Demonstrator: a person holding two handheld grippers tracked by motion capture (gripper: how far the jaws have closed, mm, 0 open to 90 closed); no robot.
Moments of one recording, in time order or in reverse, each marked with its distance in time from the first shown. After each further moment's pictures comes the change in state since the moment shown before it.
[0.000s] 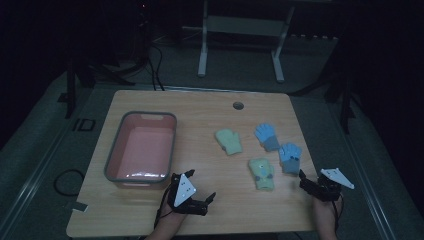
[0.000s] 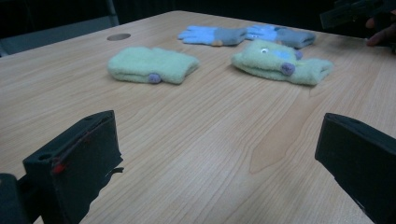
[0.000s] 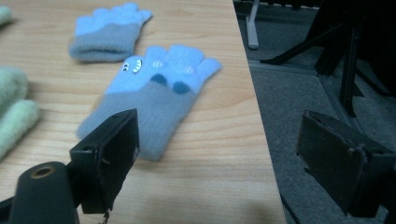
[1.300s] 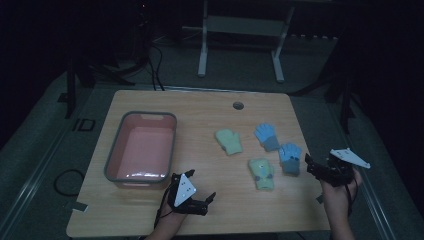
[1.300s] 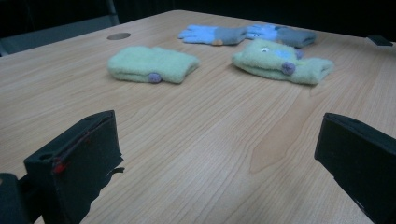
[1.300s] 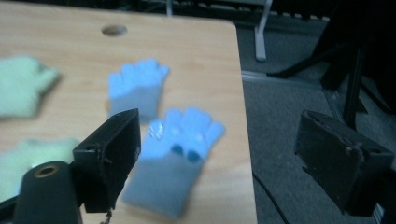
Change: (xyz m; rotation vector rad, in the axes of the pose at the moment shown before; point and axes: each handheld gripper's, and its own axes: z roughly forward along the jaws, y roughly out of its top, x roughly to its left) left arm 0.000 0.000 0.000 0.004 0.001 0.001; right arm 0.001 0.088 -0.033 -0.004 0.055 -0.019
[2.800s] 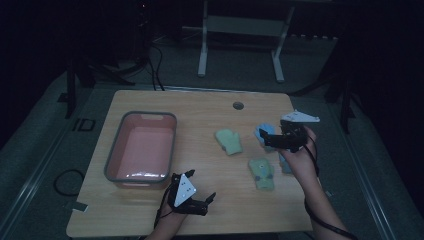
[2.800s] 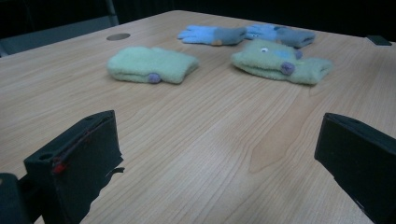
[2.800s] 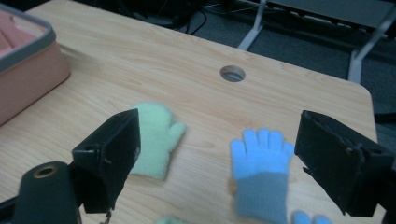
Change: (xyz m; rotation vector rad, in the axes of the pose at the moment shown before) left arm 0.000 0.000 0.000 -0.001 -0.003 0.001; right arm 0.106 0.092 0.050 0.050 0.300 -0.179
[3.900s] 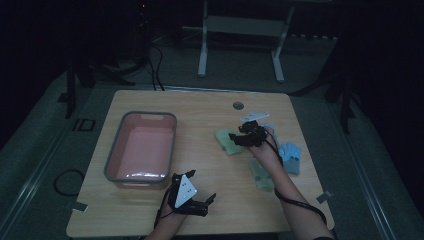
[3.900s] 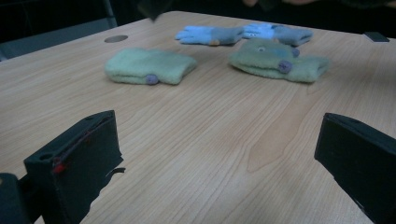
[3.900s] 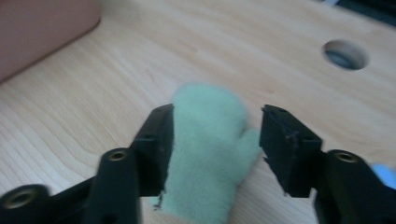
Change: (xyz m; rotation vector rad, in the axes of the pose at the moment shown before) left arm -0.002 0.000 0.000 -0.002 -0.005 0.015; right arm 0.040 -0.015 0.123 0.155 0.211 -0.116
